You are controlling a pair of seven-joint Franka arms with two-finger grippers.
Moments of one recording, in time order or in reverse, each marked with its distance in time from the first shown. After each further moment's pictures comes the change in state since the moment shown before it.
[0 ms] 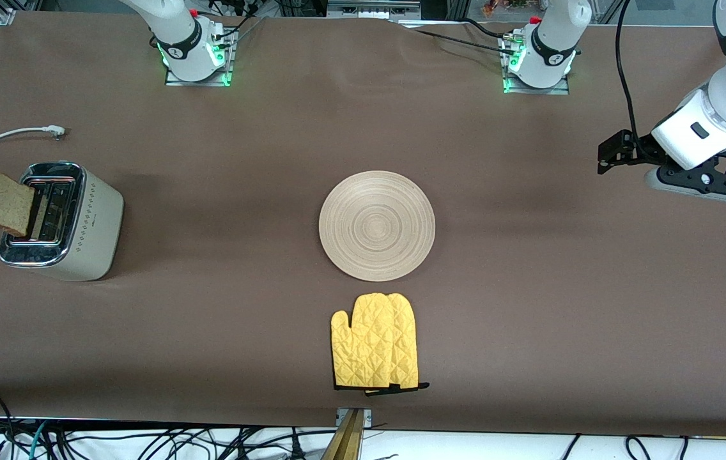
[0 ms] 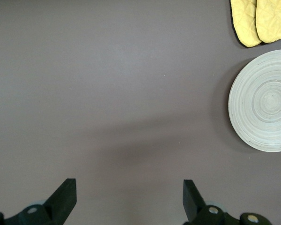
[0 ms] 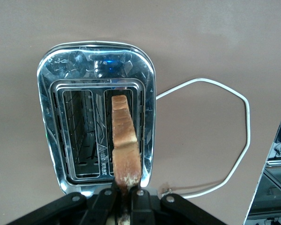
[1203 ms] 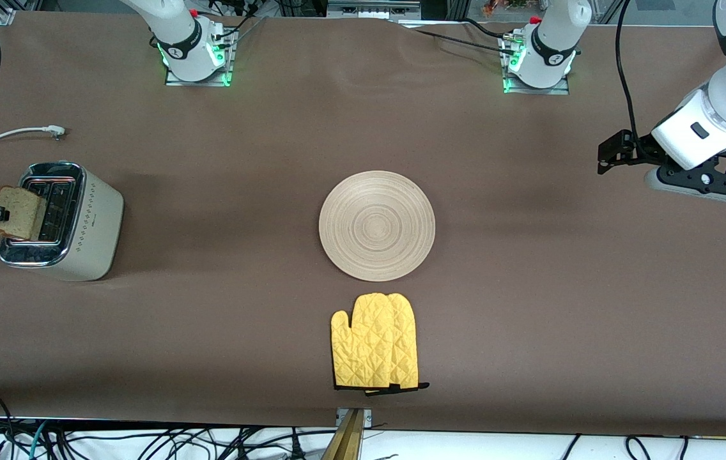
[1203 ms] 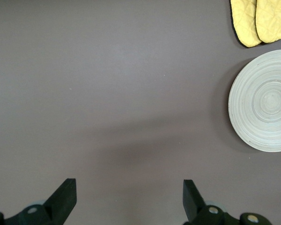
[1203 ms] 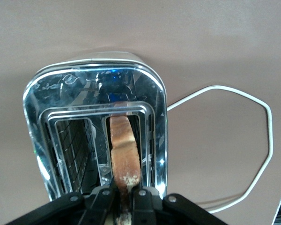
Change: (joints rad) left arm 0.000 0.000 0.000 0.000 0.000 0.000 0.000; right arm -0.019 0.107 -0.001 -0.004 0.097 0.068 0.025
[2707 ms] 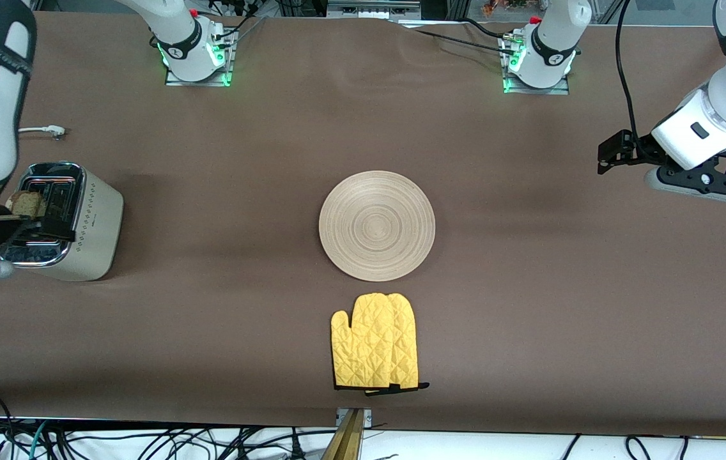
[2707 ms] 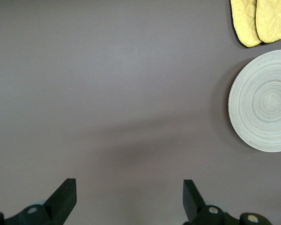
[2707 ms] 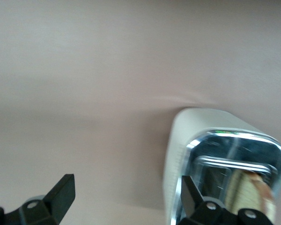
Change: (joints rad) left arm 0.000 0.000 0.000 0.000 0.000 0.000 0.000; right arm 0.199 -0.020 0.005 0.143 0.197 -0.086 0.006
